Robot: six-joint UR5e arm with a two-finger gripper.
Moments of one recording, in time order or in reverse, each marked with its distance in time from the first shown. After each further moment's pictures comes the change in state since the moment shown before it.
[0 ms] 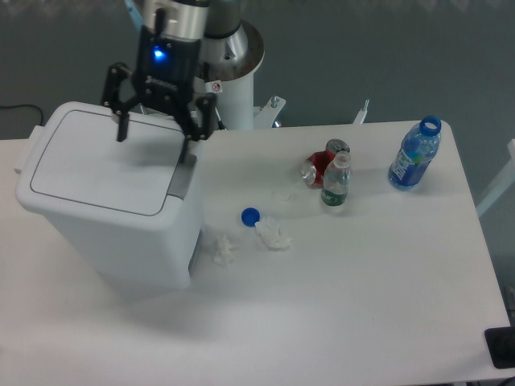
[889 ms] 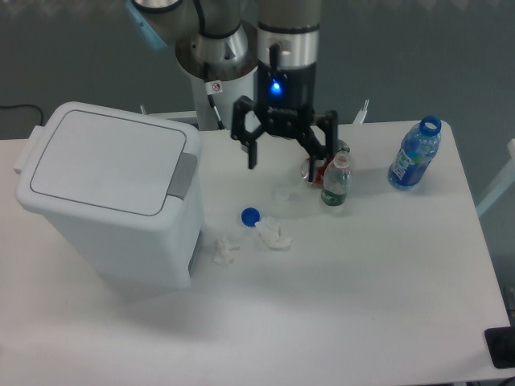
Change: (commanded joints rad) arm 0.115 -0.143 0.063 0.017 0.248 0.364
